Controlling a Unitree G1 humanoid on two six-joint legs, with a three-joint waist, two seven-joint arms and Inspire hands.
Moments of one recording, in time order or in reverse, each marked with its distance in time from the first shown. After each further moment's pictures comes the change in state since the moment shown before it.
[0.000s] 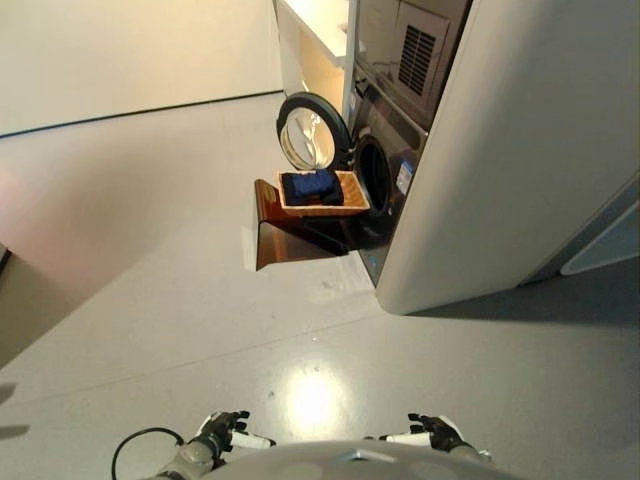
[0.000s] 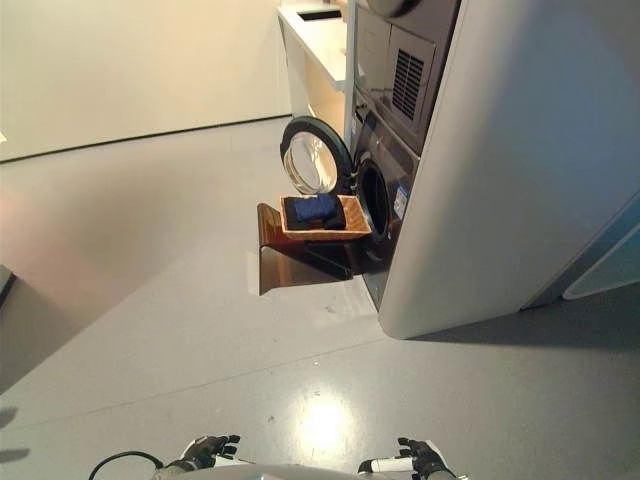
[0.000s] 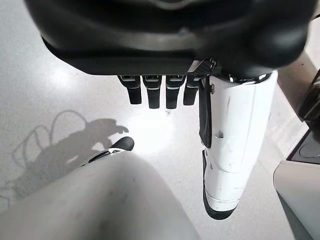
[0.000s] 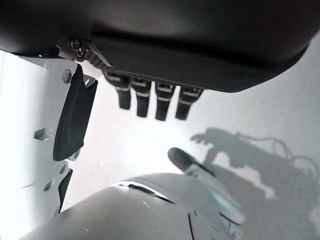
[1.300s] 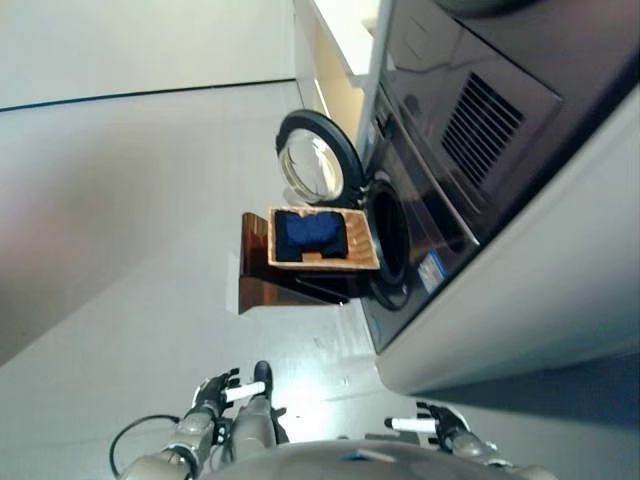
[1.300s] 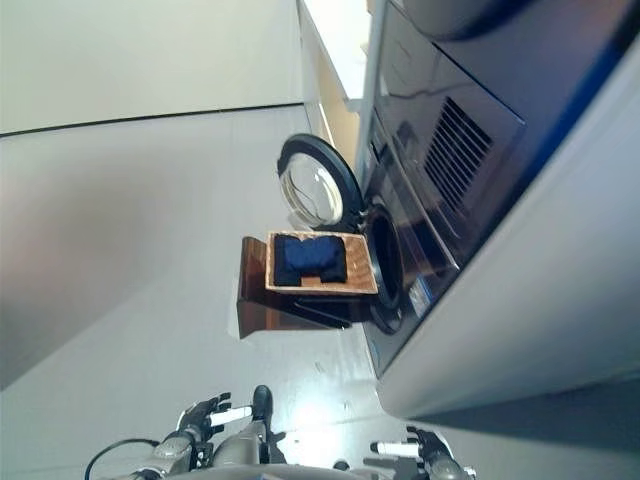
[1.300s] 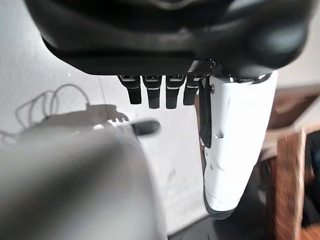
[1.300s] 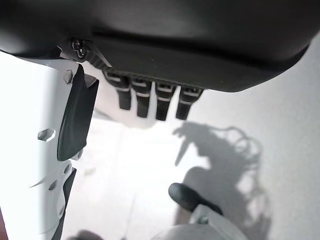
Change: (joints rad) left arm -0.025 -0.009 0.174 0.054 -0.226 -0.056 0.055; right arm -0.030 -0.008 0.015 0.074 0.099 -0.019 -0.029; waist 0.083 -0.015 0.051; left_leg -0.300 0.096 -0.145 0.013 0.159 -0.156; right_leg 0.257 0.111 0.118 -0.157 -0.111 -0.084
